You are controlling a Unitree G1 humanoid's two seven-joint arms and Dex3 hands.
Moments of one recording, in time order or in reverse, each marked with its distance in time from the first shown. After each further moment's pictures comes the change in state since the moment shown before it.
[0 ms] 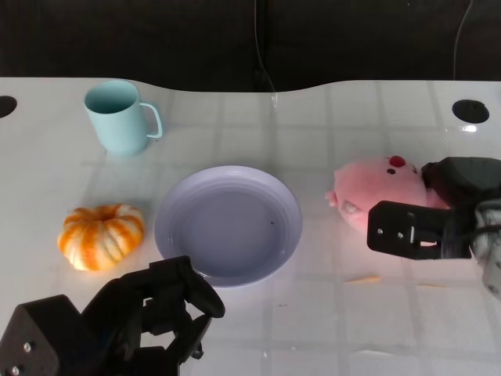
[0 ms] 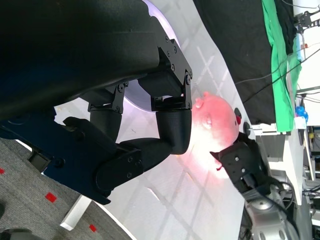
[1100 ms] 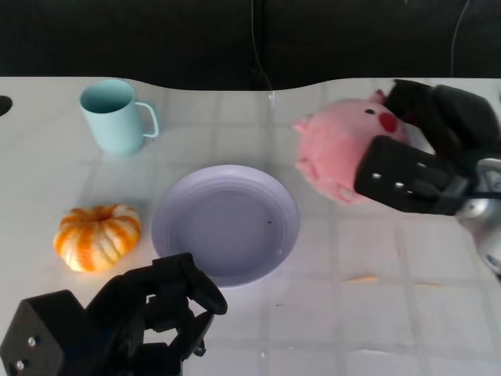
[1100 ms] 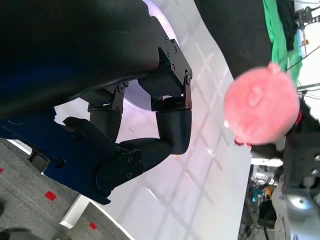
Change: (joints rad) left arm -0.016 -0.005 -0.009 0.012 0.002 0.005 0.001; right arm 0.008 0.030 -0.154 -0.334 0.168 -0.124 -0.042
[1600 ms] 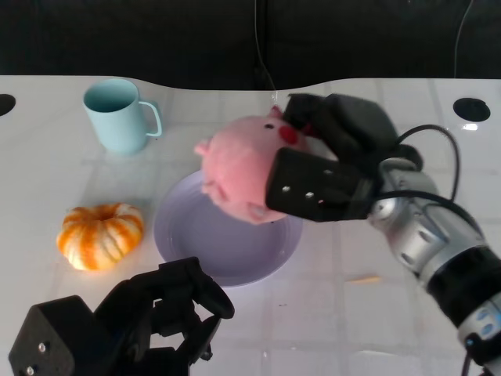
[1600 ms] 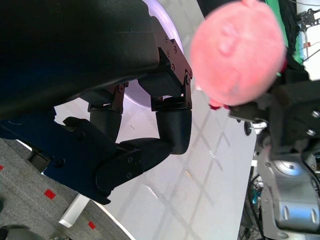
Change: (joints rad) left arm 0.014 -0.019 -0.020 -0.012 0.019 0.008 0.018; right arm -0.094 0.220 0.102 0.117 -0.018 -0.008 0.036
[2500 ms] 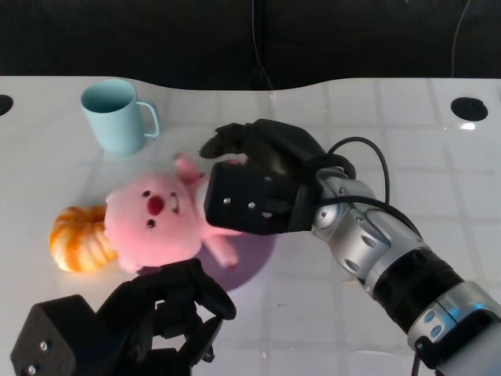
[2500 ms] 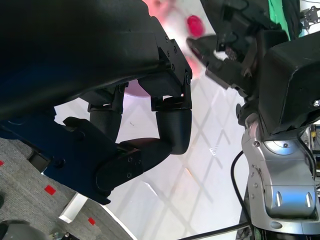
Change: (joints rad) left arm 0.002 -0.006 -0.002 -0.009 -0.003 0.017 0.000; right arm -0.038 0.139 0.040 0.034 0.039 -0.001 0.152
